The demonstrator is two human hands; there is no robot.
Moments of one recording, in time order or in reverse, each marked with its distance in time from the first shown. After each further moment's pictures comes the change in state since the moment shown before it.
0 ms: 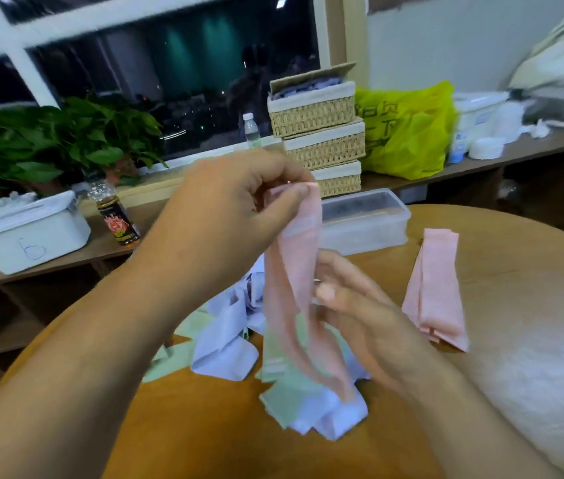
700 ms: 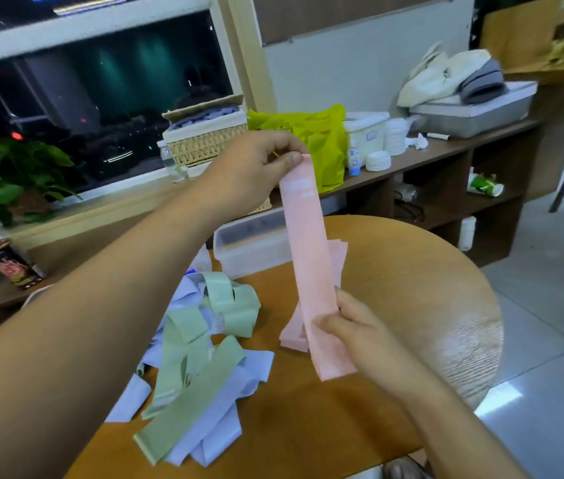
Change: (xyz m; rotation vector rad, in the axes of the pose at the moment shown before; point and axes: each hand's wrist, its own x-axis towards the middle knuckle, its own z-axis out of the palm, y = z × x) left_hand 0.163 0.072 0.152 -0.163 -0.209 0.069; right_hand -0.089 -0.031 -0.146 -0.266 0.254 0.235
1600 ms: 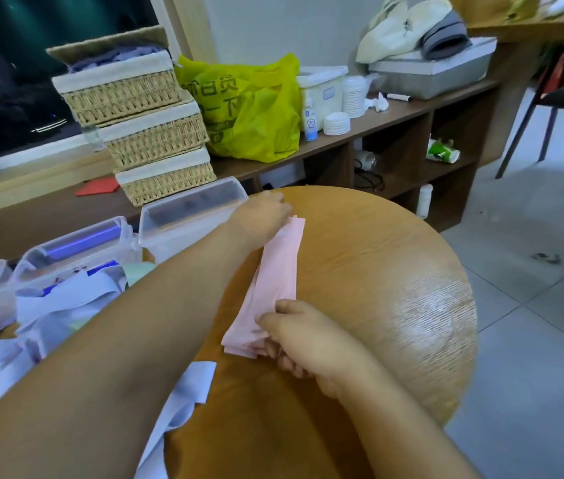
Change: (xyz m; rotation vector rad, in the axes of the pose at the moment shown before) left_hand 0.053 -0.128 0.235 0.654 -0.369 0.163; right_hand 0.059 0.030 -0.006 -0.115 0.114 0.431
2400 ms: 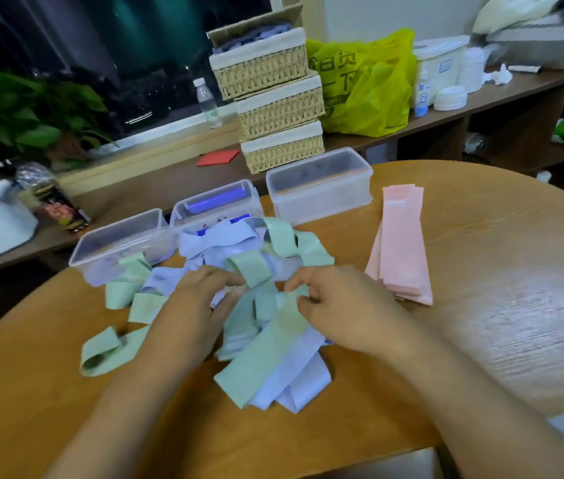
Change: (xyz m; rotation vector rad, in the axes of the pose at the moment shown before) left_hand -0.392 -0.063 -0.031 -0.528 0.229 -0.523; right_hand -0.006 -0.018 0.121 -0.765 0.017 -0.568
